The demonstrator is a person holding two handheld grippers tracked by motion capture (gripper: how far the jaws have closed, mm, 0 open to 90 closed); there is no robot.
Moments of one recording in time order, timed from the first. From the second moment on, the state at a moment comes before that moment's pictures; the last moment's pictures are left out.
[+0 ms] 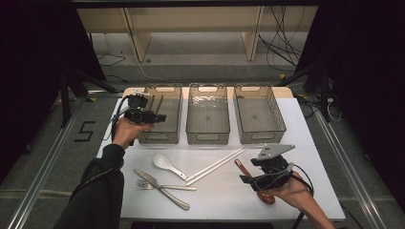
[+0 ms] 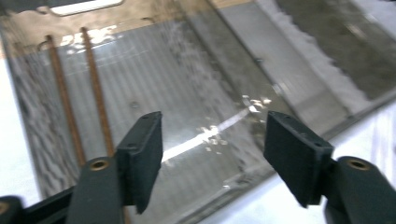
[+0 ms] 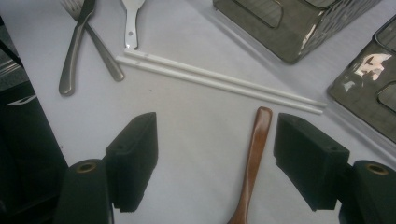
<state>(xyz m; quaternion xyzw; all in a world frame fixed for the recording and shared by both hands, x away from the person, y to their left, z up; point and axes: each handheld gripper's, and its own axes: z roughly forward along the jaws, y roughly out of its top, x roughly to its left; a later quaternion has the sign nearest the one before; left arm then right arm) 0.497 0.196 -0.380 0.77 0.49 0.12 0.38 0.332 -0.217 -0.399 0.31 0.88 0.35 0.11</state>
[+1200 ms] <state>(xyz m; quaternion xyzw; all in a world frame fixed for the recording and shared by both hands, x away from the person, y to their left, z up) 0.420 0.107 -0.395 0.88 0.33 0.06 0.34 0.325 -0.223 -0.400 0.33 0.85 0.39 0.14</state>
